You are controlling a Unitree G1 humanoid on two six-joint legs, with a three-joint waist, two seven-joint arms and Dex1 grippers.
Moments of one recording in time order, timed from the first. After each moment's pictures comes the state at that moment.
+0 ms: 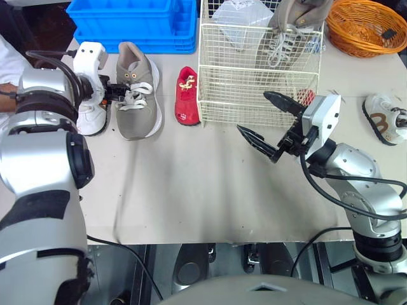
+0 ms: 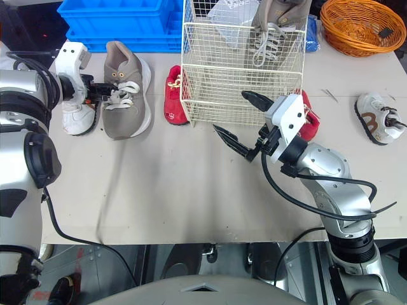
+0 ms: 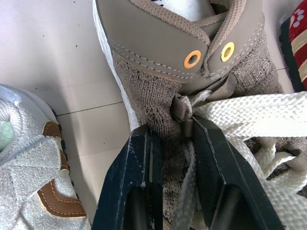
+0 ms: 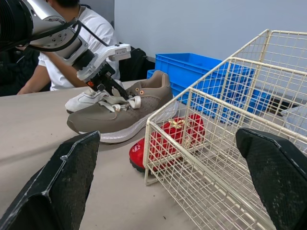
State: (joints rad) left arm -1.37 0.76 -0.01 1.35 0.11 0.58 -0.82; right arm -0.28 -0.41 0.07 -0.61 0.46 0.45 0.53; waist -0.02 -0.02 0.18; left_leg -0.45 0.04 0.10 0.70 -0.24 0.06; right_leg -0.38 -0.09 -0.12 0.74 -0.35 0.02
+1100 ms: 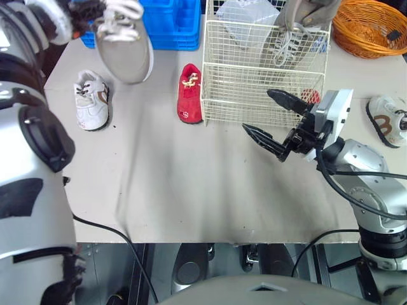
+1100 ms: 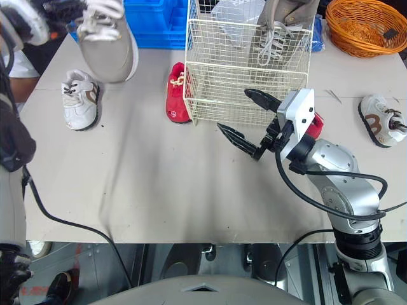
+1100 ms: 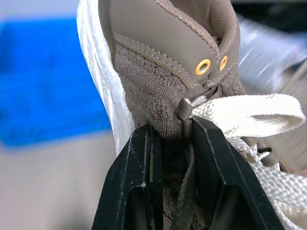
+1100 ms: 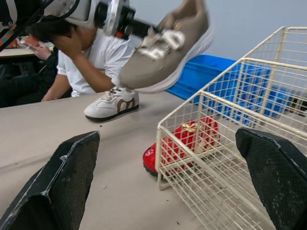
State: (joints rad) left arm -1.57 0.78 0.20 1.26 -0.03 0.34 -0.82; right arm -0.30 -0.44 0.00 -0.57 0.57 0.46 0.59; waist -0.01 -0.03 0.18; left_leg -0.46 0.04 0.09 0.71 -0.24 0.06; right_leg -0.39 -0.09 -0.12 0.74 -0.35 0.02
